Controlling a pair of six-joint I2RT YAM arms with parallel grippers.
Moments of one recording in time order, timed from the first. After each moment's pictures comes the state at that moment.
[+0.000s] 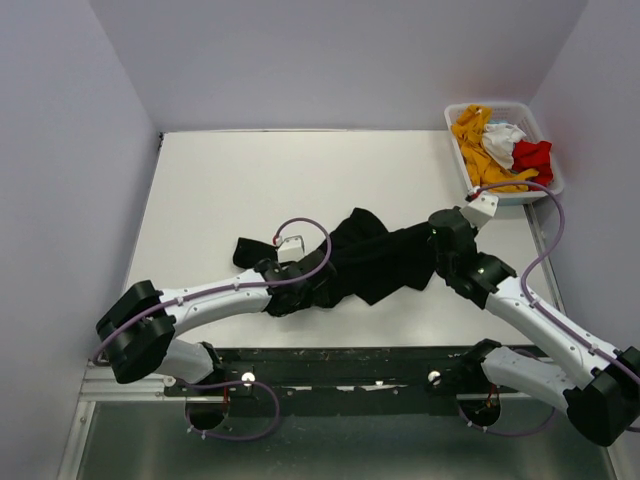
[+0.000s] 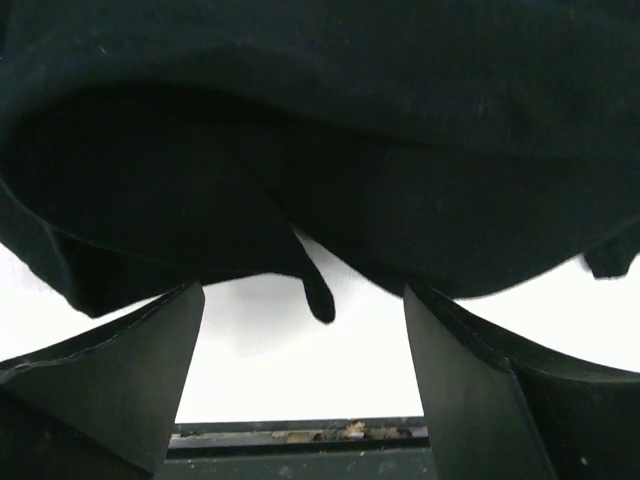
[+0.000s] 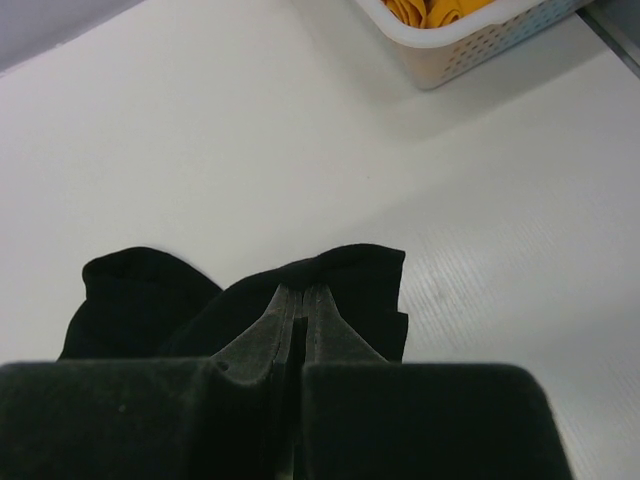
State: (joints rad) left arm -0.99 1.35 0.80 -0.62 -0.35 -1.11; right arm 0.57 0.99 0.74 -0.29 0.83 0.63
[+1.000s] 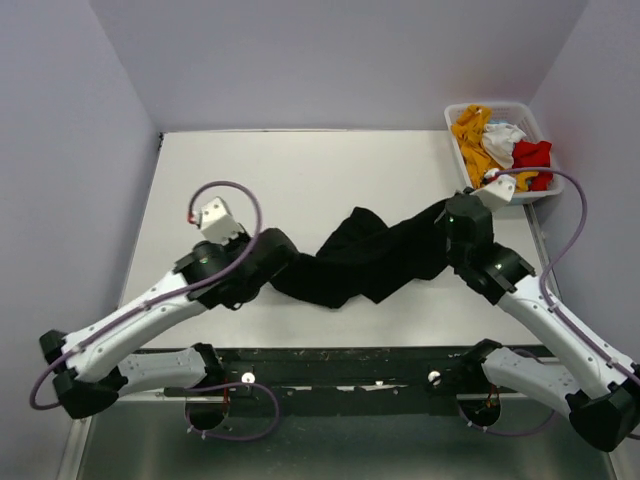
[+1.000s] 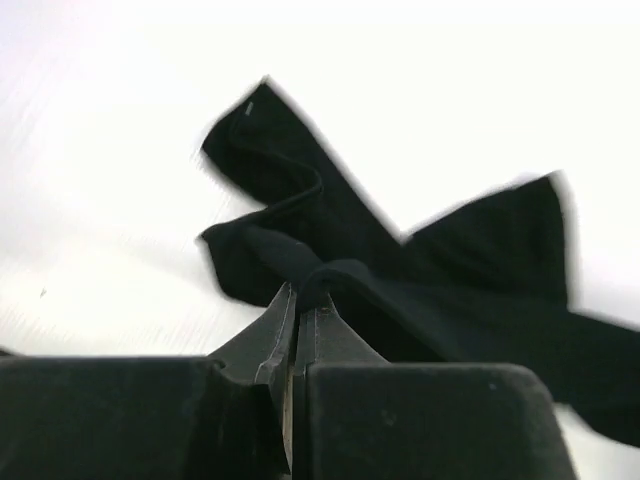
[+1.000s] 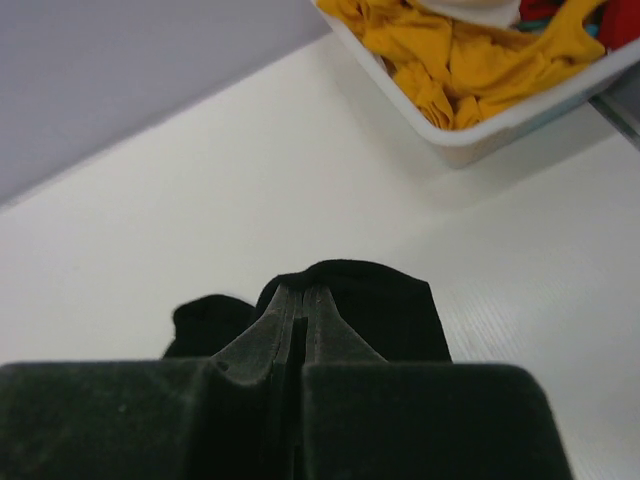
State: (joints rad) left arm -0.99 1.13 1.11 -1.22 -0.83 -1.44; right arm 0.57 0.95 0.84 -0.31 0.83 0.57
